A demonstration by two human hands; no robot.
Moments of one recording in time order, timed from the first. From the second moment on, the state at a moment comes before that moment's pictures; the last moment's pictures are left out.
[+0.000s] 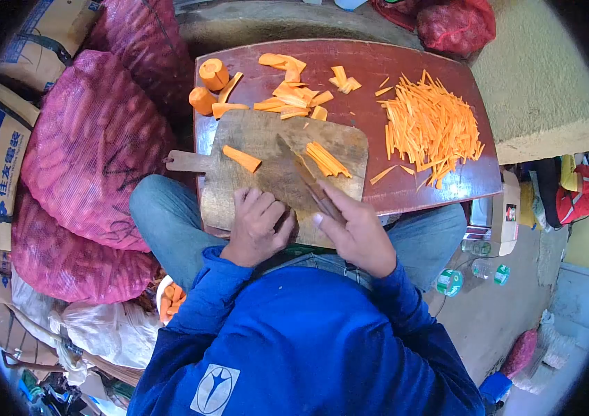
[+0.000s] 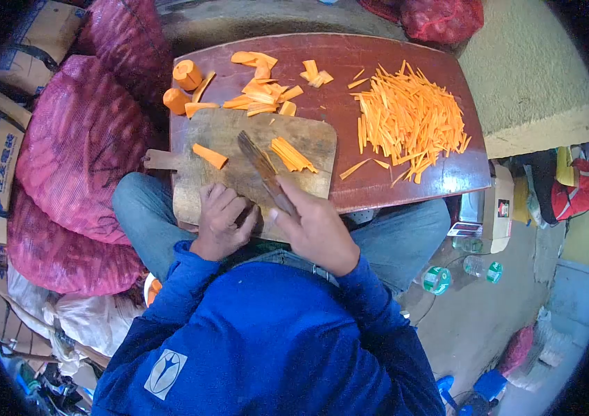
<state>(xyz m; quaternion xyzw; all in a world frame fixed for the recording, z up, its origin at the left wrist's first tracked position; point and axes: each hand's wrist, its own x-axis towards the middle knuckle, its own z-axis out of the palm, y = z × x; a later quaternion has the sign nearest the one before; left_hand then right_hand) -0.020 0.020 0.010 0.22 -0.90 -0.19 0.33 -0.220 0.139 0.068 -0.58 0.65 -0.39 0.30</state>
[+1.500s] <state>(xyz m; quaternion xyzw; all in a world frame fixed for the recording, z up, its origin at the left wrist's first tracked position) -0.057 -0.069 0.057 0.22 -0.95 -0.21 0.11 -0.203 0.158 0.046 -0.76 0.62 -0.21 0.04</state>
